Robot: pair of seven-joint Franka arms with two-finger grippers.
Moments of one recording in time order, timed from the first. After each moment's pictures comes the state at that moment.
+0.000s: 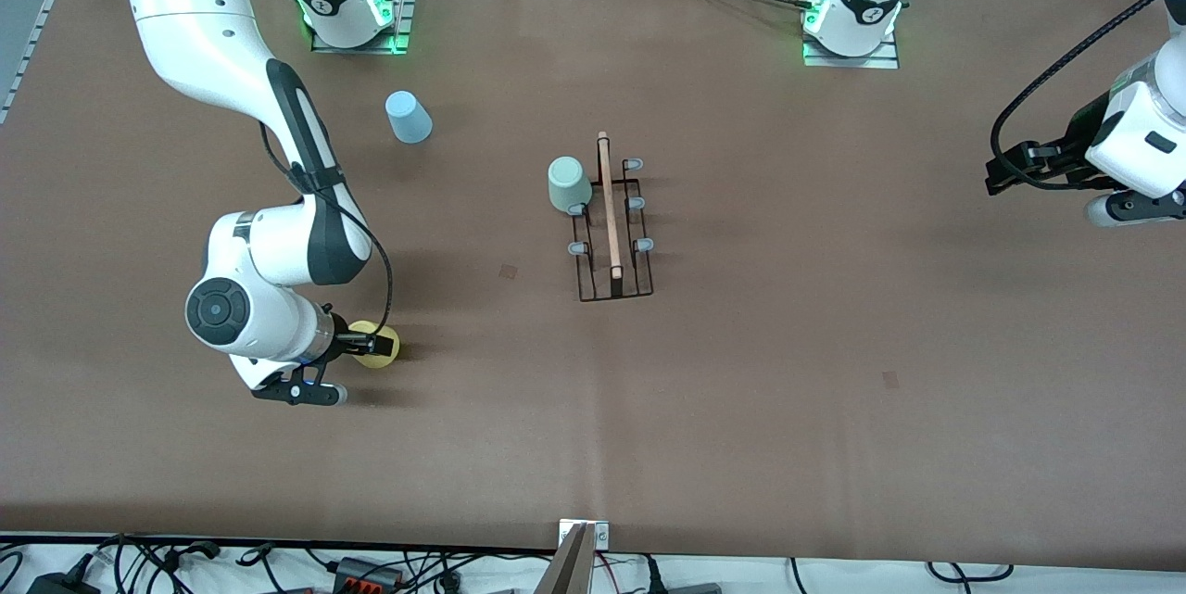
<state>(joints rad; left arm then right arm) -0.05 0.07 0.02 -1.58 0.03 1.57 -0.16 0.29 0.80 -0.12 -1.36 0.13 2.09 0.22</state>
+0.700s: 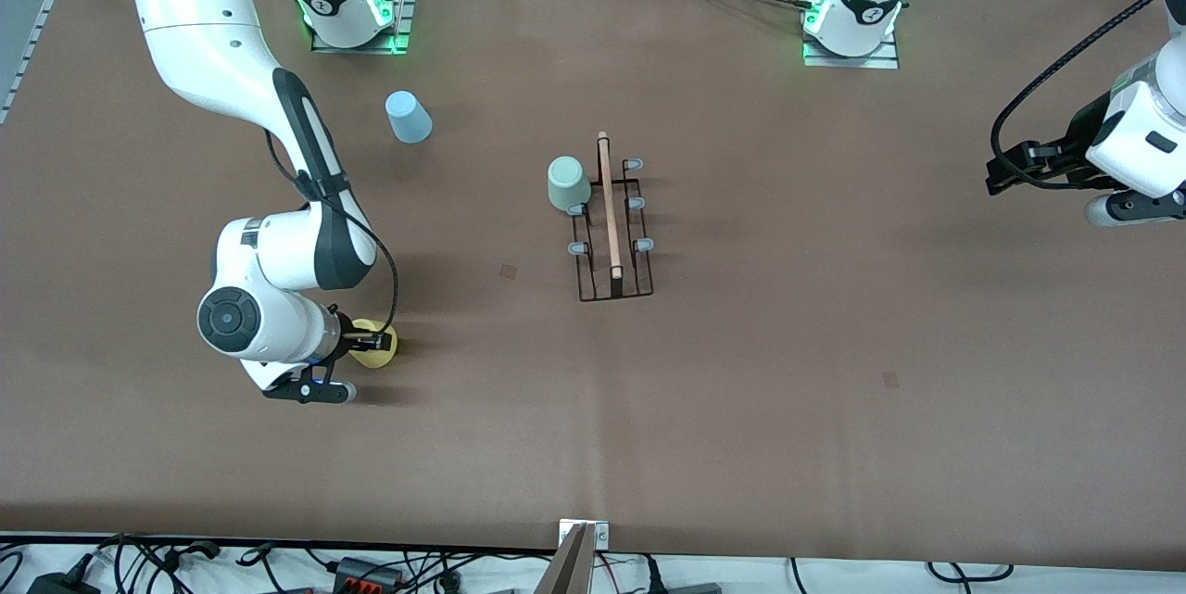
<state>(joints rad) -0.05 0.07 0.02 -1.58 0.03 1.57 -0.16 0.29 0.81 -0.11 -1.31 0.14 2.02 0.19</state>
